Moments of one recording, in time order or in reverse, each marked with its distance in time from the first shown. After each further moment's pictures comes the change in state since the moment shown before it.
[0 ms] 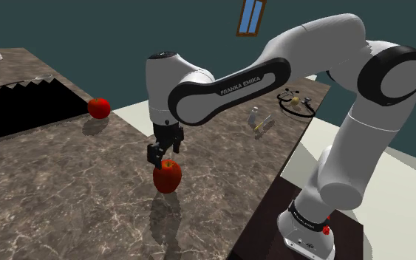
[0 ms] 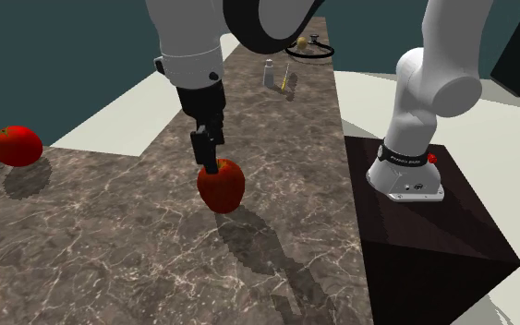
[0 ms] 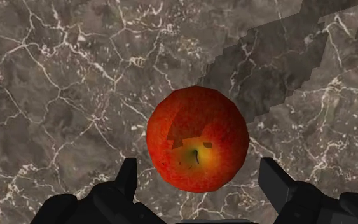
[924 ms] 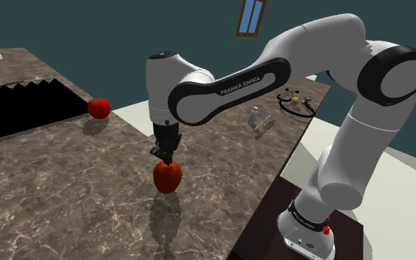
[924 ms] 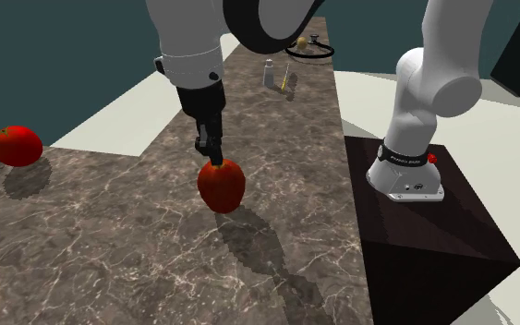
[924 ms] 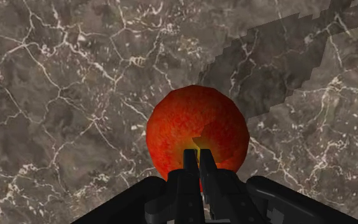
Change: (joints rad) arm 0.000 0.000 0.000 0.000 0.000 0.001 0.000
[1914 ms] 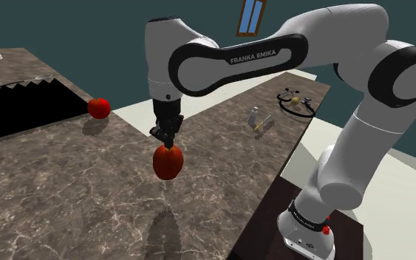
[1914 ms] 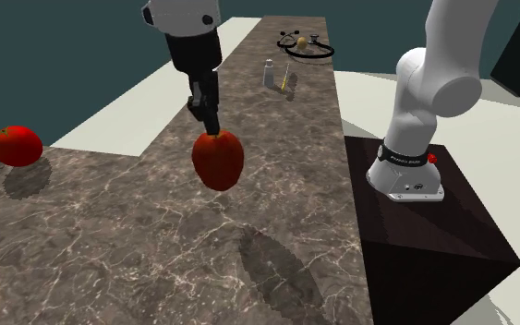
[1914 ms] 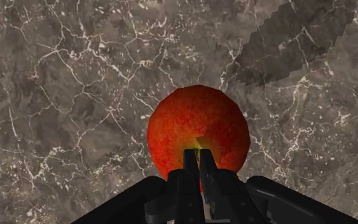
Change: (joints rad) arm -0.004 -0.057 0.000 0.128 0.028 -0.179 -0.021
